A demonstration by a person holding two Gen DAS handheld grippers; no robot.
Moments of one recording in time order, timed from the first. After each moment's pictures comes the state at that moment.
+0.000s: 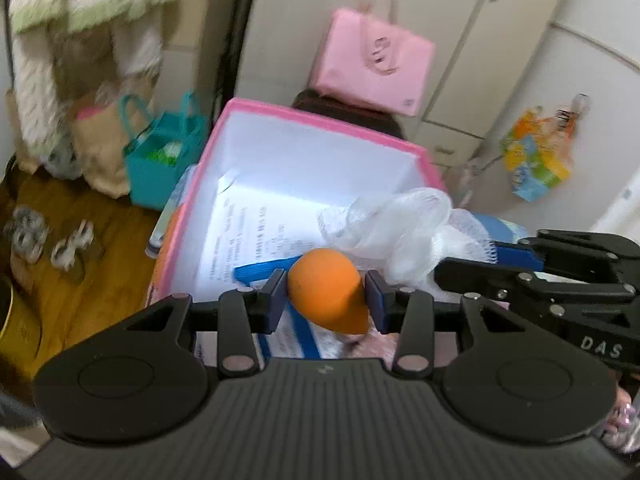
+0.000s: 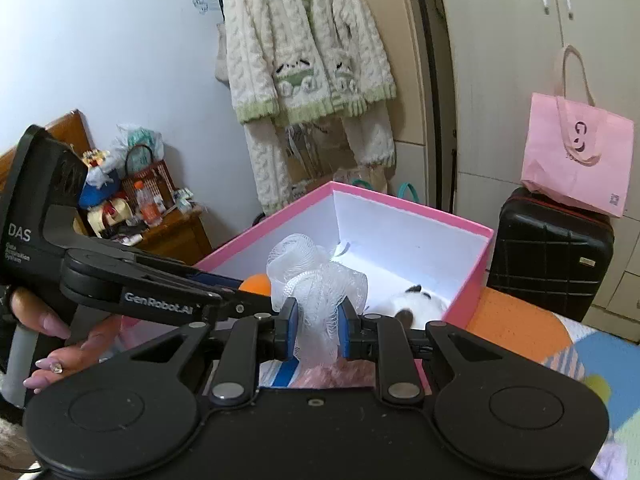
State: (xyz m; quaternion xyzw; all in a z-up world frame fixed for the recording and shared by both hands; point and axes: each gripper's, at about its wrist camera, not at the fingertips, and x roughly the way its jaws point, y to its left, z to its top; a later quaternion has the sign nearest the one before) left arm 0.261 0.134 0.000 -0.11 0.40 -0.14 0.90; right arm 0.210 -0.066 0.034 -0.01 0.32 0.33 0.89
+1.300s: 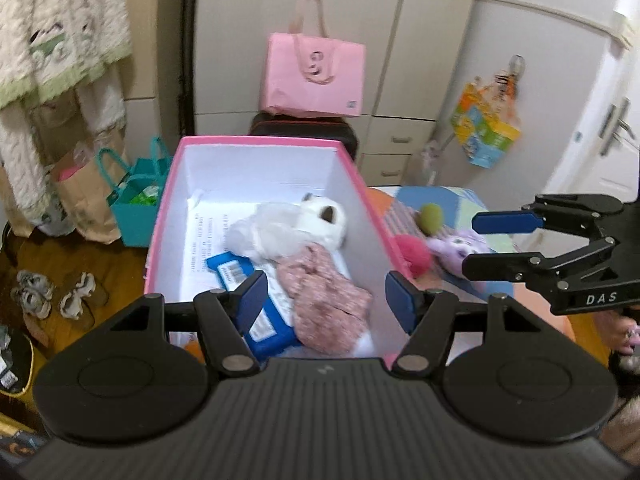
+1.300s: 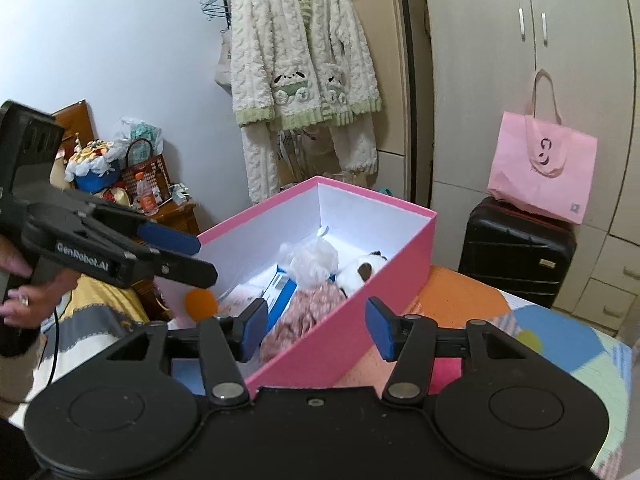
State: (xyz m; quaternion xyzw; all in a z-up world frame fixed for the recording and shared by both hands) left arm 0.159 0.107 0.055 -0.01 0.35 -0.21 0.91; right arm 0.121 -0.130 0.060 -0.03 0.29 0.31 0.90
